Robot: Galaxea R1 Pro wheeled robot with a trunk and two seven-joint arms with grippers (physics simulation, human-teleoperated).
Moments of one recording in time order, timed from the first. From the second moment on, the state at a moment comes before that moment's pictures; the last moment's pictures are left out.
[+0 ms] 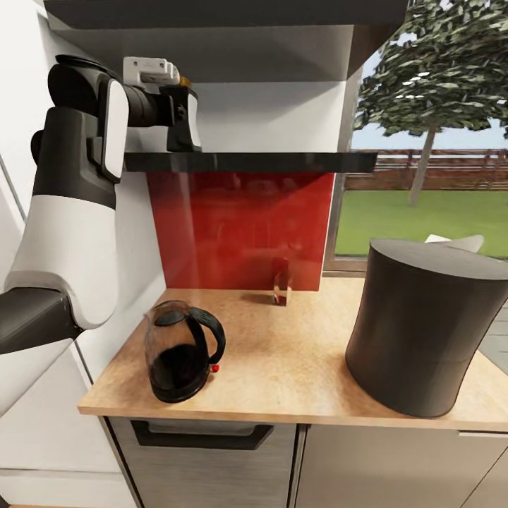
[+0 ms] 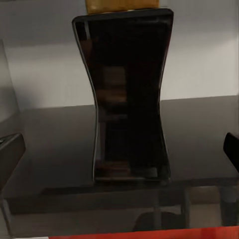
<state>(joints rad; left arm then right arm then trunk) -1.66 -0.07 -0.02 -1.06 -0.09 0.99 -0.05 -0.09 -0.09 0.02 -0.19 0.01 -0.23 0.00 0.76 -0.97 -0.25</state>
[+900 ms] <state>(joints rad) -1.66 -0.08 0.03 -1.07 -0.09 0.99 -0.05 -0.09 -0.08 0.02 -0.19 0.01 -0.23 0.00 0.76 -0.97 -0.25</state>
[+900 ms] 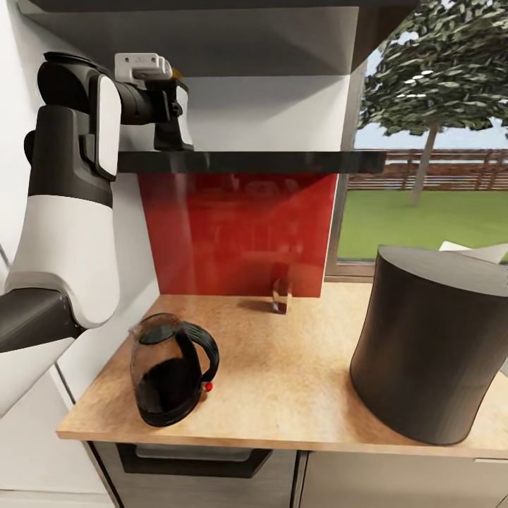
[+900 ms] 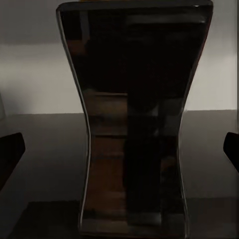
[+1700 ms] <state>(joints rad) -1.66 -0.08 0.03 -1.07 -0.09 0.99 -0.05 -0.09 -0.09 0.02 -0.19 0.01 -0.23 0.00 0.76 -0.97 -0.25</state>
